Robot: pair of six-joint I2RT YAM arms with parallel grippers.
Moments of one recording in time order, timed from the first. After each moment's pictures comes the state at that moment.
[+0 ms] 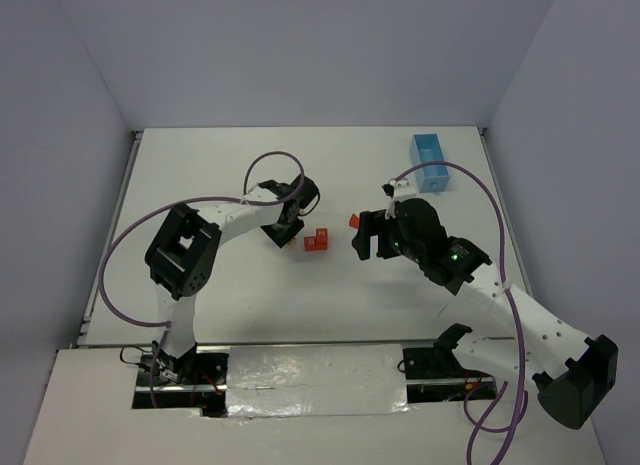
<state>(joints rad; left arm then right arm) -0.64 1.96 1.44 -0.85 -0.38 -1.47 0.64 0.94 0.83 -0.48 0.09 0.39</state>
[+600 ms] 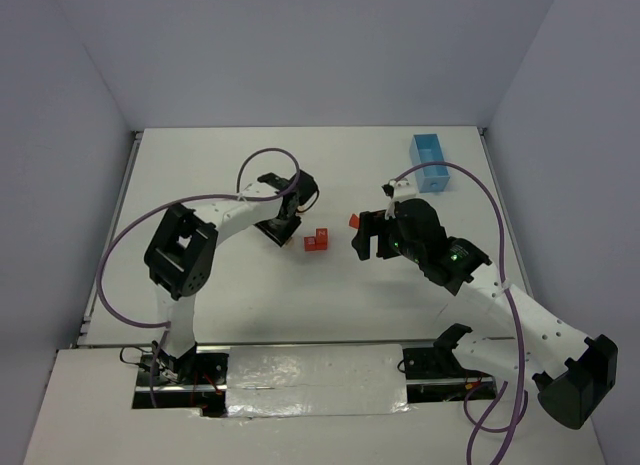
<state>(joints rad) -0.63 1.96 1.48 -0.97 -0.37 -1.59 0.64 0.94 0.83 -0.47 0.09 0.39</state>
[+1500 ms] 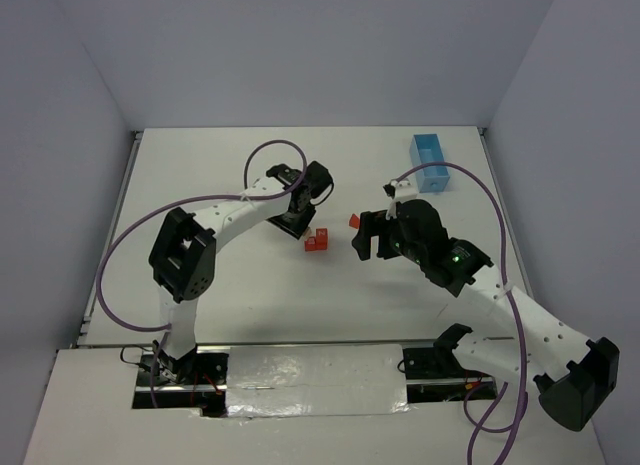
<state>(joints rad) -0.70 1.96 1.68 -1.11 -0.34 -1.79 0.64 0.93 0.82 -0.46 0.09 0.39</state>
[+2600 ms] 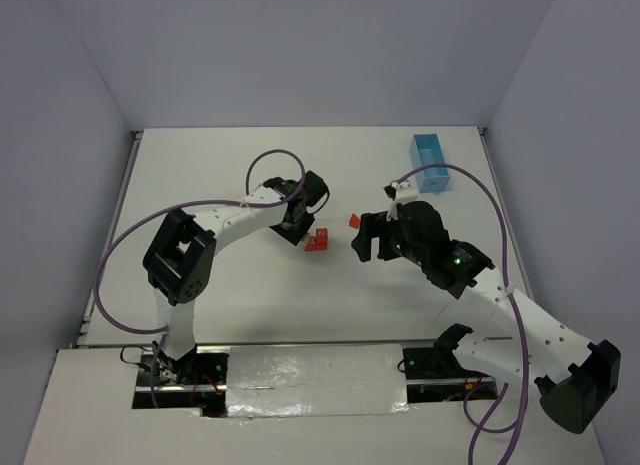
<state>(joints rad) -0.69 1.92 1.50 -0.90 -0.33 -1.70 0.64 0.91 0.81 -0.46 0.08 0.39</state>
